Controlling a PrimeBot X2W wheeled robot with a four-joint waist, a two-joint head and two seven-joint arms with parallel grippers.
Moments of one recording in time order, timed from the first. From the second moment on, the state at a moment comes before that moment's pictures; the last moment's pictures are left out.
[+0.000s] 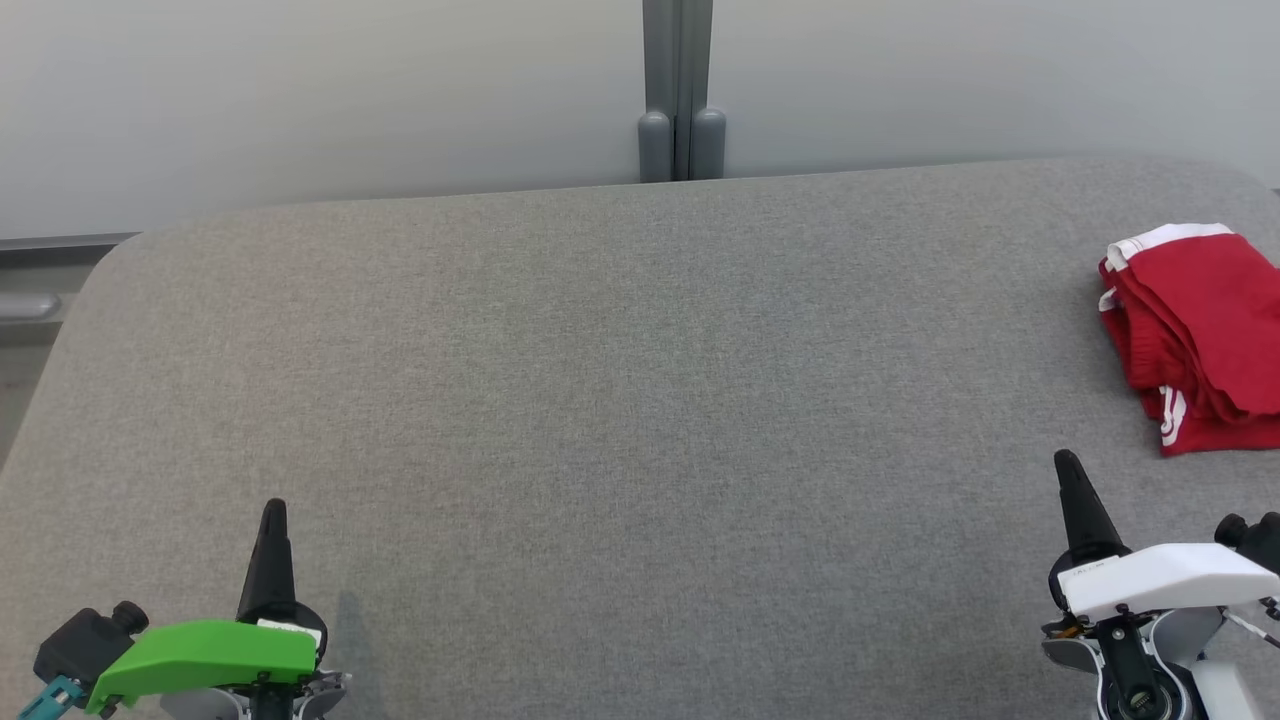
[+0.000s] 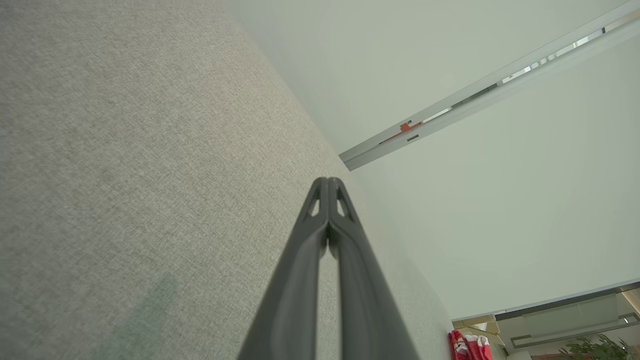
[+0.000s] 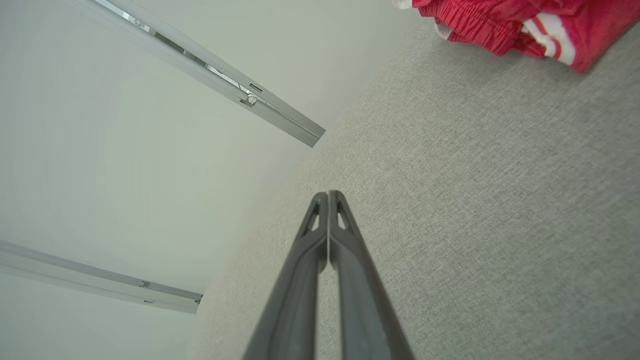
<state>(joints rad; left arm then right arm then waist) -0.04 0.06 0.06 0.25 -1.08 -0.13 -0.04 -0.05 -0.07 -0.11 0.21 0.97 0.13 0.00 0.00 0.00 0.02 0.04</state>
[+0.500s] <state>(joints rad) -0.06 0.06 0.07 0.25 -1.22 -0.13 0.00 -0.07 -0.06 -0.11 0.22 1.14 0.13 0.03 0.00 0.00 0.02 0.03</state>
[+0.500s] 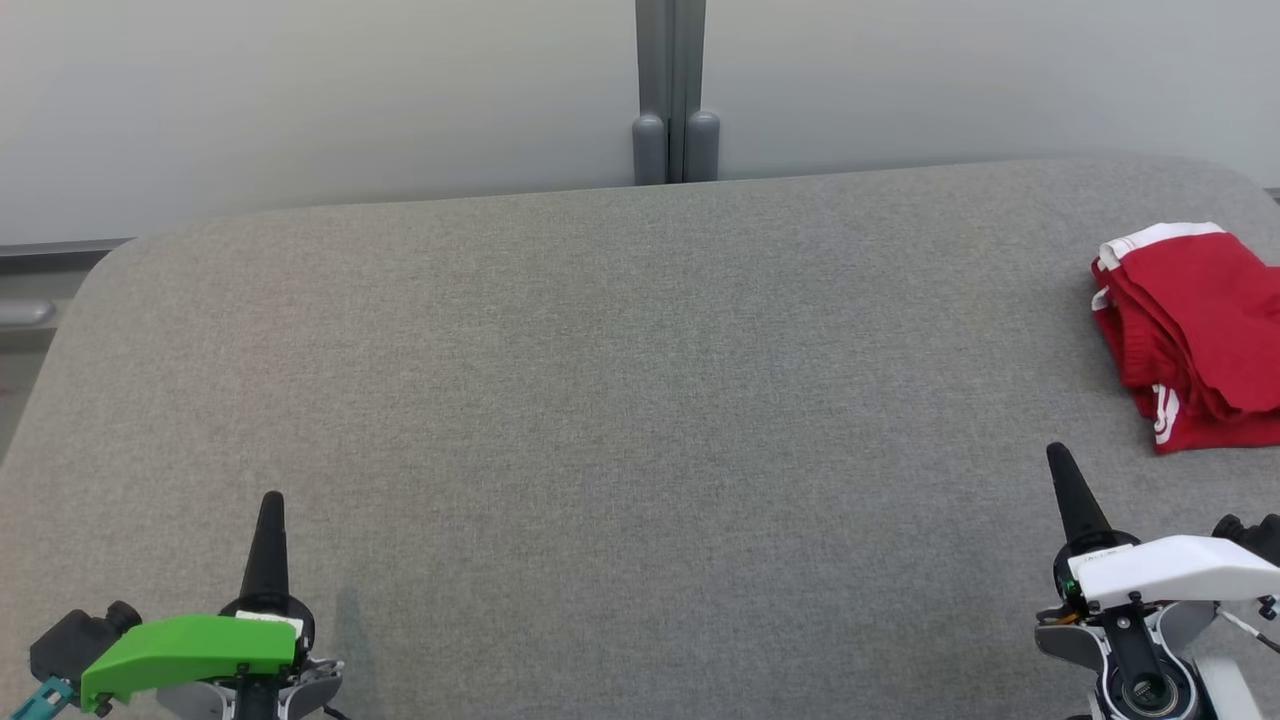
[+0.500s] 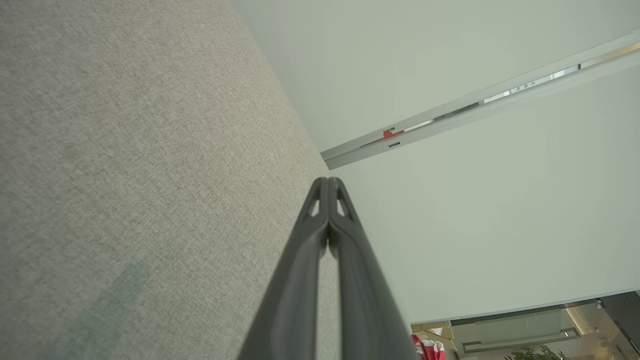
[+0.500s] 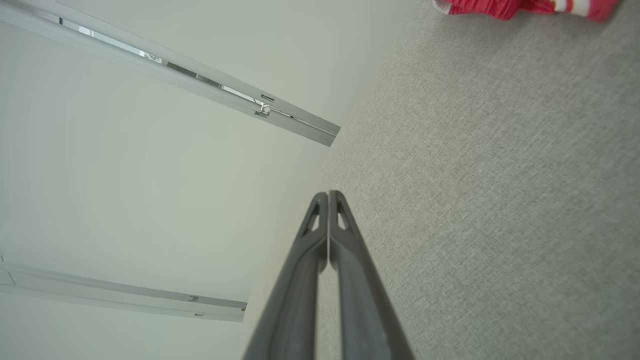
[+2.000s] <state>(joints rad) -0.09 0.05 0.10 0.25 -1.55 -0.13 0.10 -0.10 -0.05 -0.11 0.24 1.54 0.13 0.10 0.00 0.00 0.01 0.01</state>
